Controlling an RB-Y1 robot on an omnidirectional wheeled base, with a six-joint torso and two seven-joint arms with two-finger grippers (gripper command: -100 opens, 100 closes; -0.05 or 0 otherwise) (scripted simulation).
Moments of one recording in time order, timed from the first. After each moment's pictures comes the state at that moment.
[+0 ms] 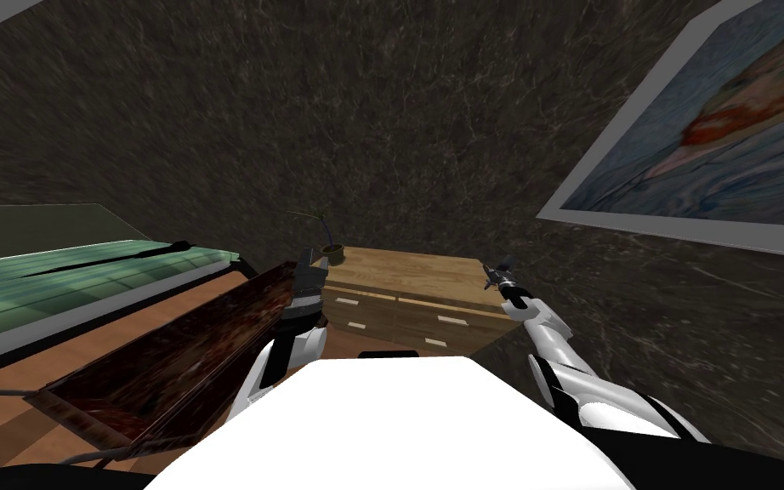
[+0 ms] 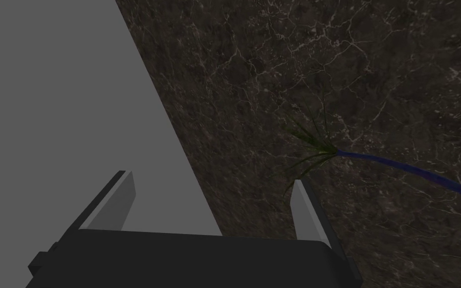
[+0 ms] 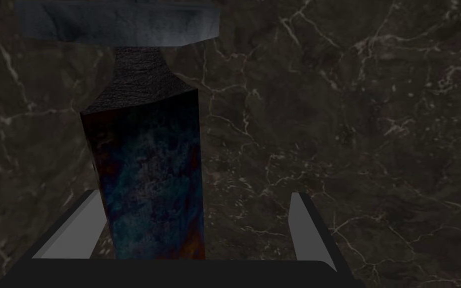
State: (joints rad) left arm 0.46 -0.03 0.03 -2.32 -0.12 -0.35 0.11; right arm -0.21 -0.71 -0.46 -0.88 0.48 -0.27 0.57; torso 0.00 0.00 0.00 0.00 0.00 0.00
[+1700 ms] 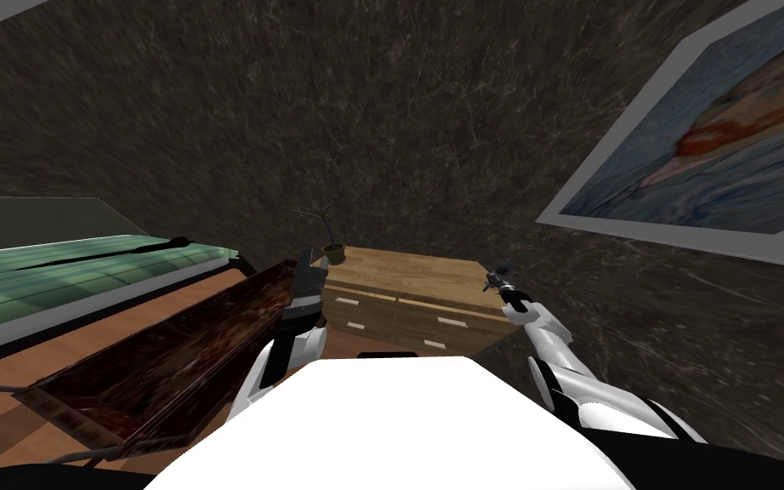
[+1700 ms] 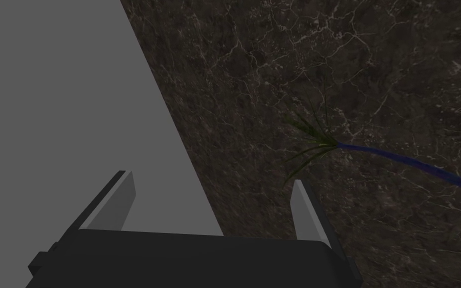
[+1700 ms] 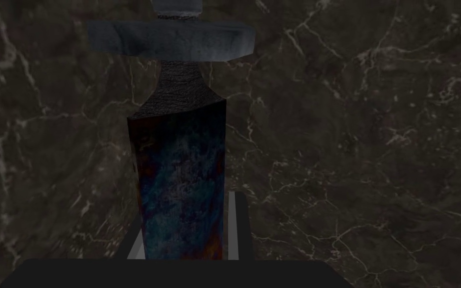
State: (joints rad) left arm 0.46 -0.03 0.03 -2.32 -0.12 -0.35 0.11; right arm -0.19 -0.70 -0.47 -0.85 0.48 -0.26 0.57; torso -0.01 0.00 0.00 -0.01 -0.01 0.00
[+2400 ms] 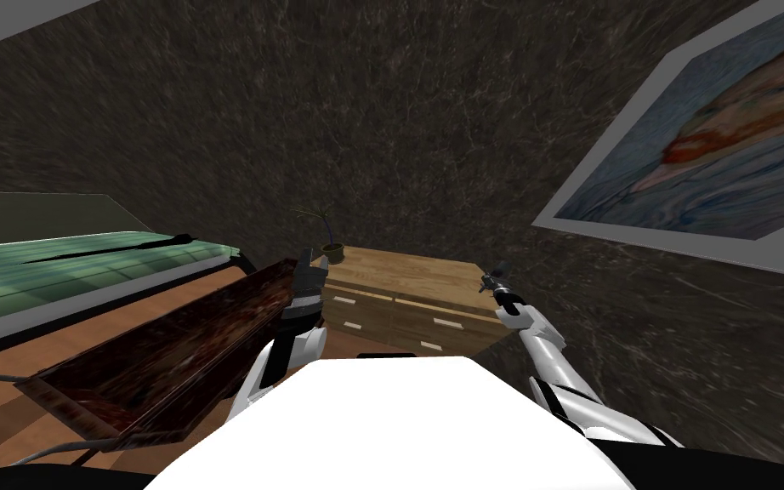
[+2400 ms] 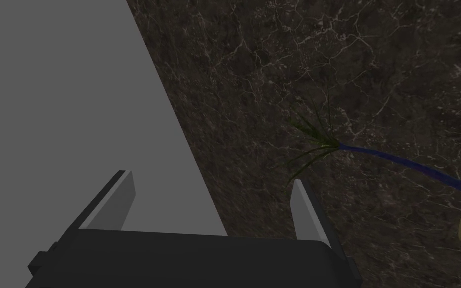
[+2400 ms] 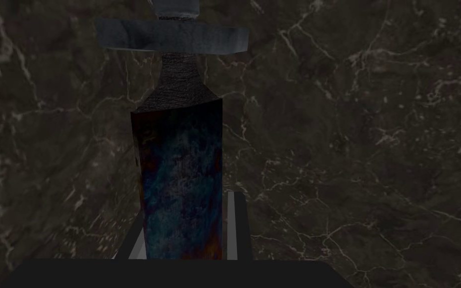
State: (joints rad) left arm 0.46 -0.03 0.03 -2.32 -0.12 -0.35 0.11; right arm -0.09 -0.62 -0.45 -1.07 0.50 -0.13 0.56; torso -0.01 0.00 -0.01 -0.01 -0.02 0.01
